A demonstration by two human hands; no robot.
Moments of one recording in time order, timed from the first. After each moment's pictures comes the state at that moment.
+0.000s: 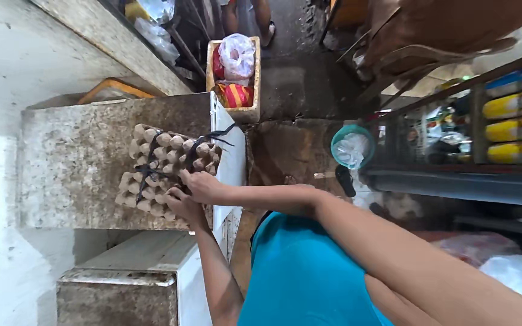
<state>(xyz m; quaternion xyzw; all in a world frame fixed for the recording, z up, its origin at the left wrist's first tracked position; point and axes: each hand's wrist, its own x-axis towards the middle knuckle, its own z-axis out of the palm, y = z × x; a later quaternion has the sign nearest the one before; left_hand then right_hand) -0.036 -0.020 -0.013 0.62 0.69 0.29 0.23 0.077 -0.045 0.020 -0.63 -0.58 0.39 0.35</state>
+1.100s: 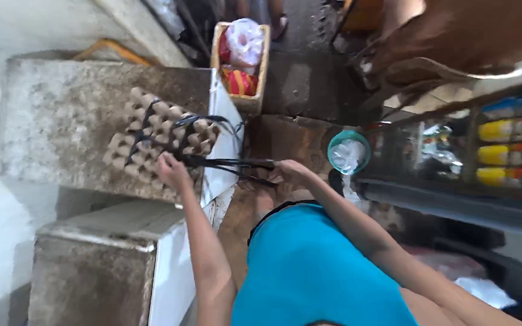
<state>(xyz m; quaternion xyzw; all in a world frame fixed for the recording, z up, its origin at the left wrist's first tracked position) -0.035 -0.021 -0.013 0.65 0.69 0.23 0.20 0.223 -0.244 -0.057 -0.67 -0.06 0.69 0.29</state>
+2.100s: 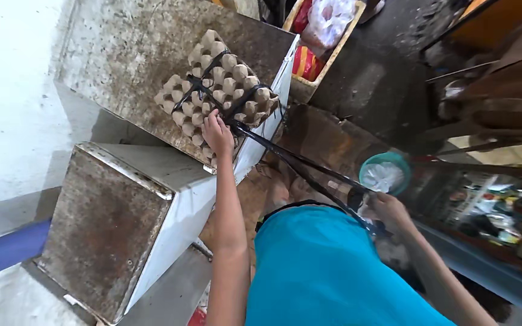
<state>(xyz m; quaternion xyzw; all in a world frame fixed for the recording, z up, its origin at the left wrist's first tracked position) -0.042 -0.010 -0.030 0.68 0.68 0.21 0.17 0.287 -0.389 -0.053 -0.84 -0.15 0.50 0.12</state>
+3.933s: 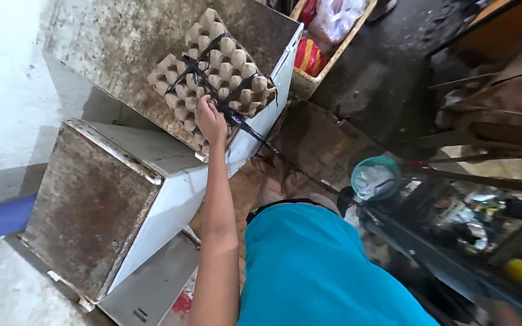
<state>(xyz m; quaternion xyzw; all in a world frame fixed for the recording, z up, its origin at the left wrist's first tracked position) -0.037 -0.010 -0.027 0.66 0.70 0.20 0.17 0.402 -0.664 0.007 -0.90 -0.20 0.27 -0.27</state>
